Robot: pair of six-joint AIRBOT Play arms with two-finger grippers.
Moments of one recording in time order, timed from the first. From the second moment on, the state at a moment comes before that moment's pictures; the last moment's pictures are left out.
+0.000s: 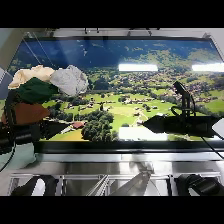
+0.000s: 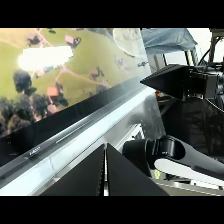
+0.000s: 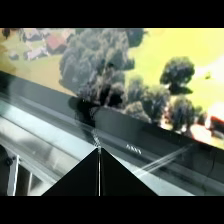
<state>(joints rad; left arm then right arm) 0.41 -0.64 0.48 0.32 -1.57 -0.96 0.32 -0.73 0.69 -0.89 1.01 1.60</state>
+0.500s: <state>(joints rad) 0.45 -0.85 0.74 0.50 -1.10 -0.96 0.31 -0.76 0.69 -0.88 0.76 1.60</state>
